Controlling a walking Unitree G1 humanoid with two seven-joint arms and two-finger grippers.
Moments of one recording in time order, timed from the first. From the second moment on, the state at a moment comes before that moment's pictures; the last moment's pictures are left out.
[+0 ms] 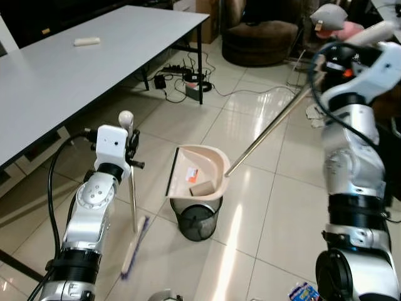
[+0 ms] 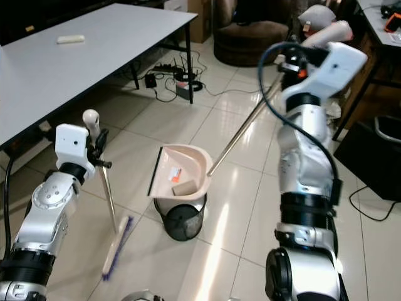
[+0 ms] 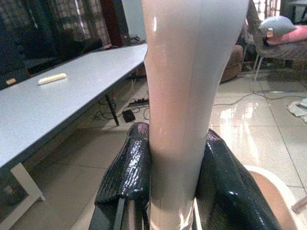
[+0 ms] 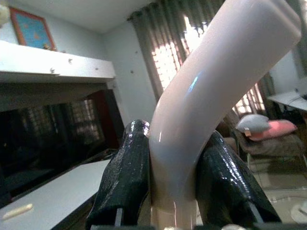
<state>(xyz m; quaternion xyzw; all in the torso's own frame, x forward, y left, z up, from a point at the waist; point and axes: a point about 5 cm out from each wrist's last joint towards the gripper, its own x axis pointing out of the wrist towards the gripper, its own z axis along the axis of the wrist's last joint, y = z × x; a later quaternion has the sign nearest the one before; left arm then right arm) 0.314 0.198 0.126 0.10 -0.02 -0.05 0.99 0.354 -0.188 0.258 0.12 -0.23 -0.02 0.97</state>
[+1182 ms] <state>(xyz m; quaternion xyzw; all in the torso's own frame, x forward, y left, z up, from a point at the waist) 0.308 0.192 0.121 0.10 -0.01 -0.06 0.99 0.334 -0.066 0.221 -0.12 -0.32 0.24 0.91</state>
